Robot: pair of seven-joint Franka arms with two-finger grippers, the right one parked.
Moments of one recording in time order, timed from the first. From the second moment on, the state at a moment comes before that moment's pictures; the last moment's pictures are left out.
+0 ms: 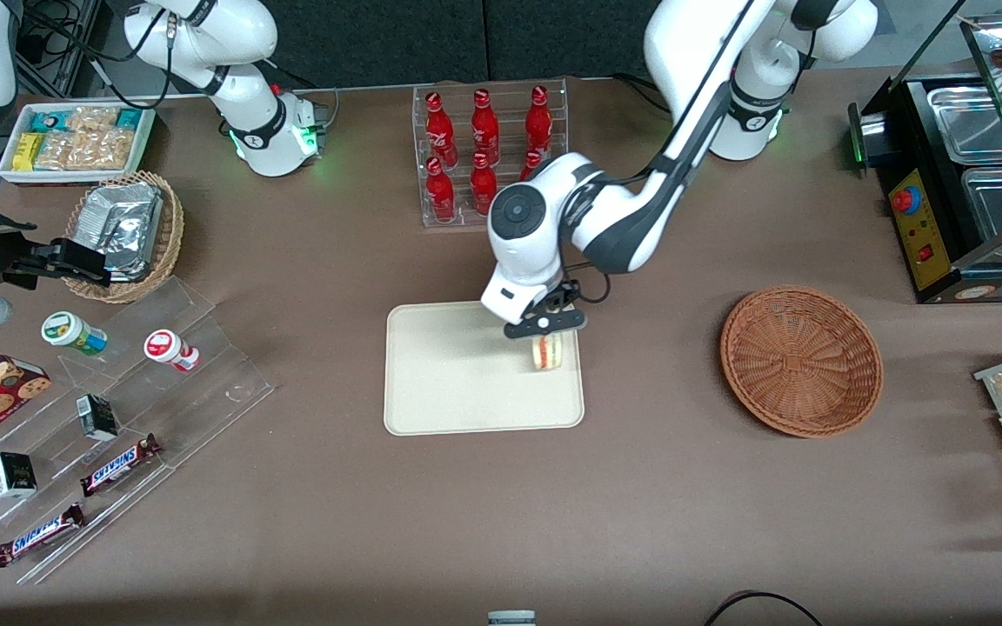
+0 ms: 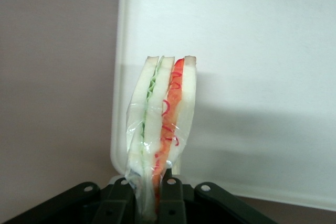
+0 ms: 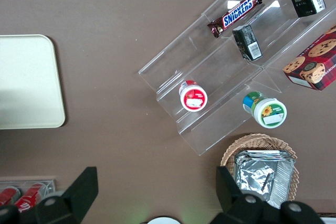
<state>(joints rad) -0.74 0.59 -0.07 -1.59 0.11 2.10 -1.01</state>
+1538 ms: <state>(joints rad) -0.79 0.71 -0.07 -1.51 0.15 2.23 -1.05</state>
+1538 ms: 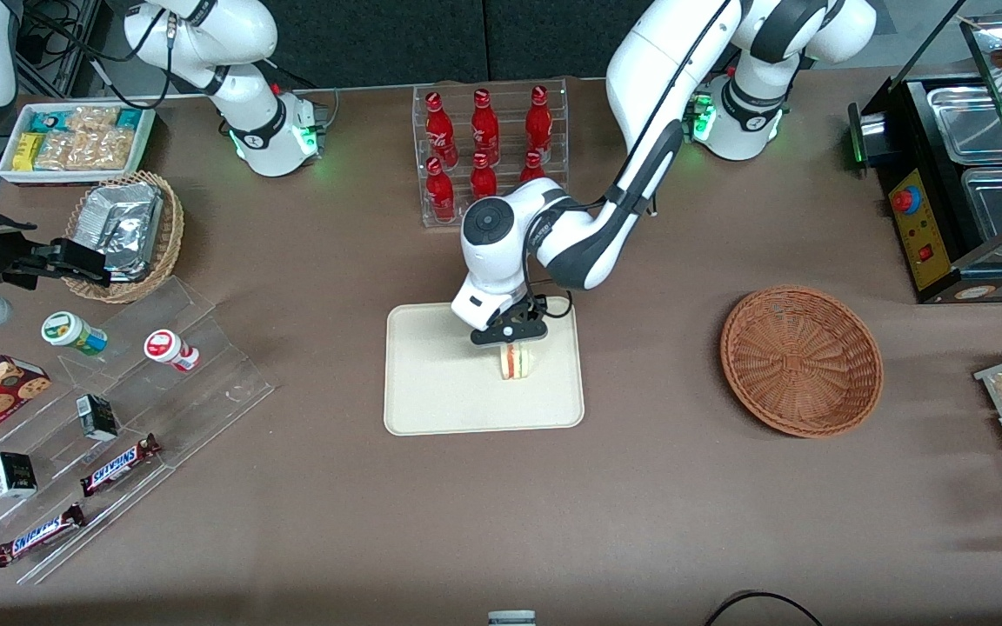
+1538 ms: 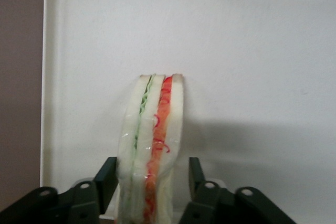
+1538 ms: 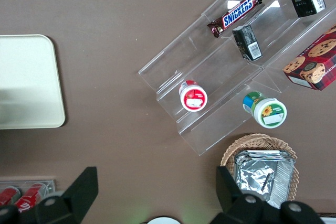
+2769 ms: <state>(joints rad) -0.63 0.28 0.06 -1.41 0.14 1.69 -0.95</state>
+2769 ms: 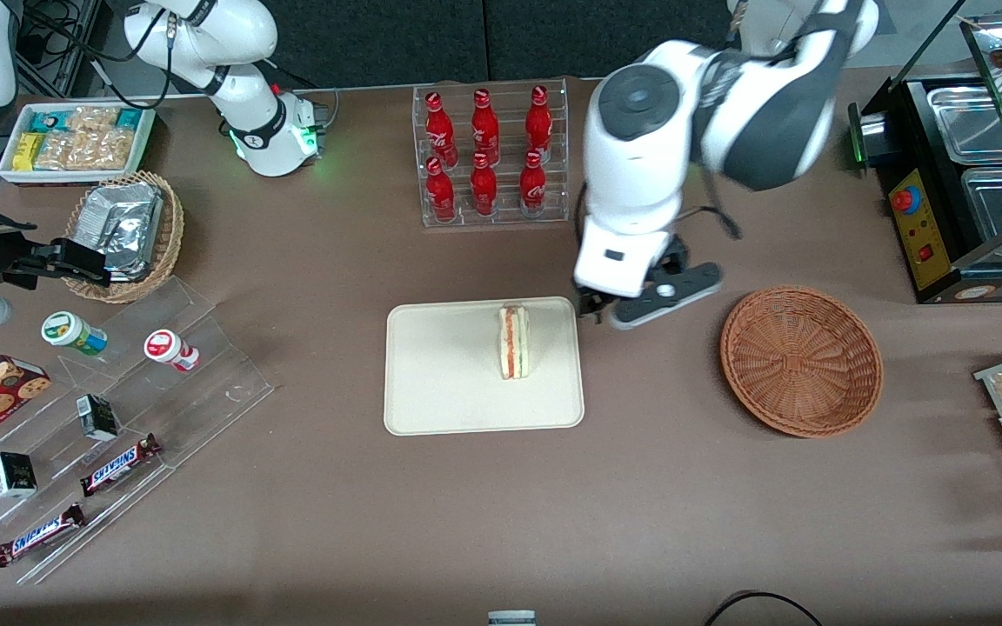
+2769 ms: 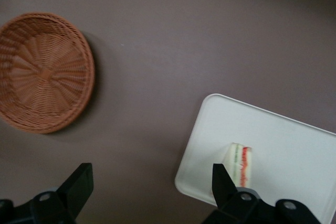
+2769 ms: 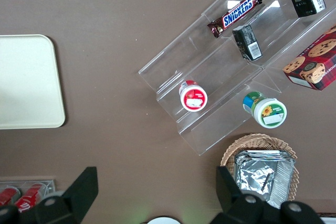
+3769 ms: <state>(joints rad) -0.18 -0.05 0.07 -1.53 0.02 1.42 -0.17</state>
